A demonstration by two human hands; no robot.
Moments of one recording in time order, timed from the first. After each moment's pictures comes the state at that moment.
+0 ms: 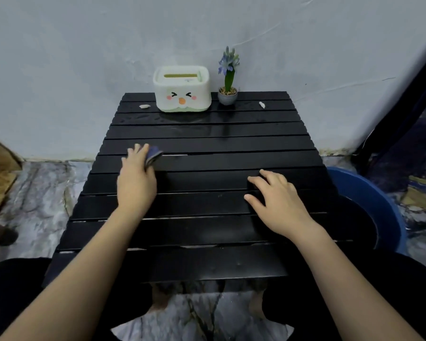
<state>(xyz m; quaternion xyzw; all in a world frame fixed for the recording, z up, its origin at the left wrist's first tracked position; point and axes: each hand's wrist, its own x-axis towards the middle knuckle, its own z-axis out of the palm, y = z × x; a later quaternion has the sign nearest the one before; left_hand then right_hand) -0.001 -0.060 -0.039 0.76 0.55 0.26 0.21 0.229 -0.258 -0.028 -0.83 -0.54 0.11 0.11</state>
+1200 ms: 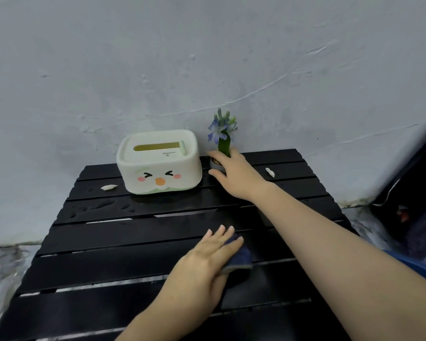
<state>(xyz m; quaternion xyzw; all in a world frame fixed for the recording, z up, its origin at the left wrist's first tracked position) 0.142 -0.006 -0.071 0.93 0.16 0.17 0.28 0.372 0.052 -0.044 -0.78 -0.58 0.12 0.21</state>
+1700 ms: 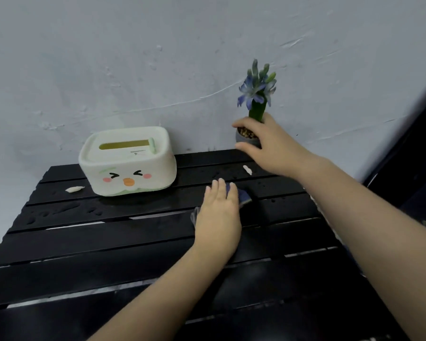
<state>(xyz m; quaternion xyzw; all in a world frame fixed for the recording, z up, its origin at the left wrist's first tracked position) 0.281 -0.002 -0.071 0.91 0.34 0.17 0.15 0.447 -0.016 0.025 -0.77 -0.58 0.05 0.24</state>
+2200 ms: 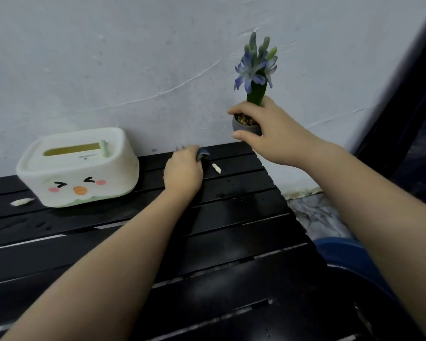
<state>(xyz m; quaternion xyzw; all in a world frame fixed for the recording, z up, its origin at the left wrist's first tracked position) 0.362 0.079 -0.064 0.87 0.40 0.22 0.17 0.493 -0.059 0.042 -0.78 -0.58 0.03 0.25</state>
